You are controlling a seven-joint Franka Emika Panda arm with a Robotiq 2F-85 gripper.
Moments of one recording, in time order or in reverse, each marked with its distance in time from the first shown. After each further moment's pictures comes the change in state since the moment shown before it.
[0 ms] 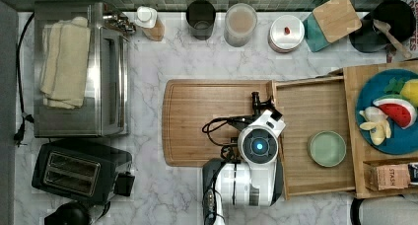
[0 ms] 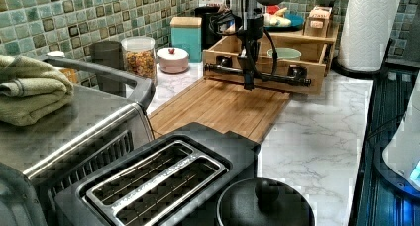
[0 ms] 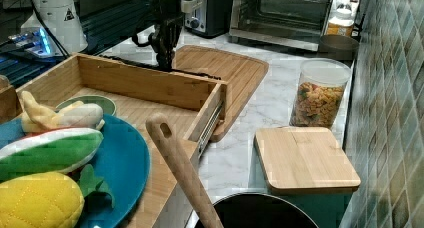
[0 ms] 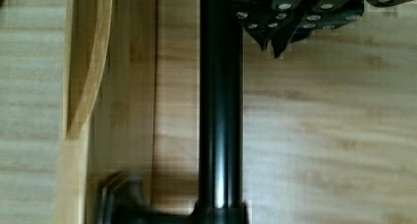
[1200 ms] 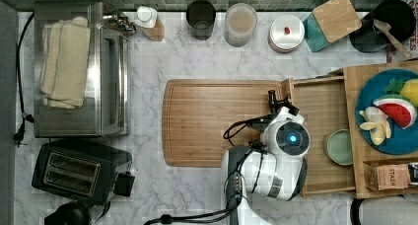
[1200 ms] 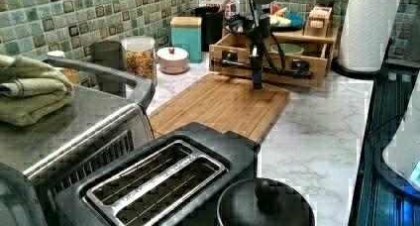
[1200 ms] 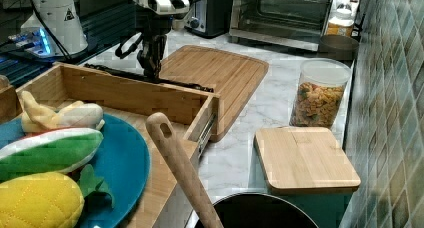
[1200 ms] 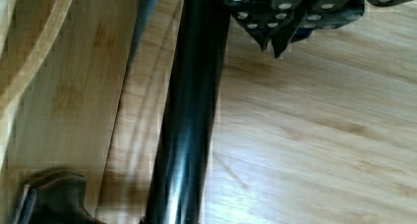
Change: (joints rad) arm -0.059 0.090 -0.072 0.086 0.115 -0.049 -0.359
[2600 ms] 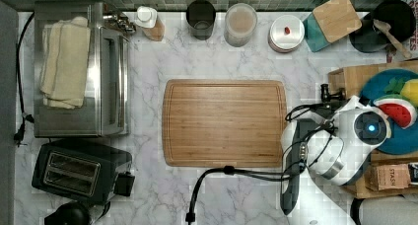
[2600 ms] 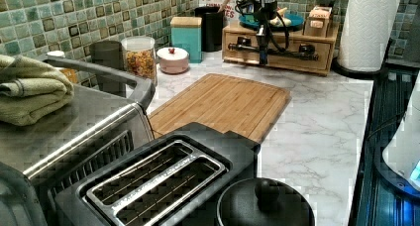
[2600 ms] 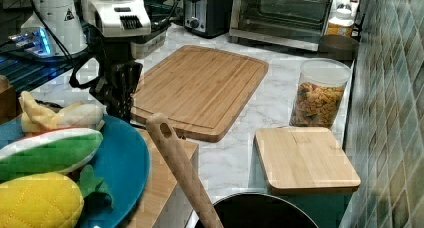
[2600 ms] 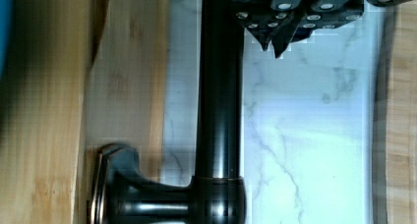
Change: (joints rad) arm -0.092 0.212 -0.161 0.322 0.076 -0.058 -0.178
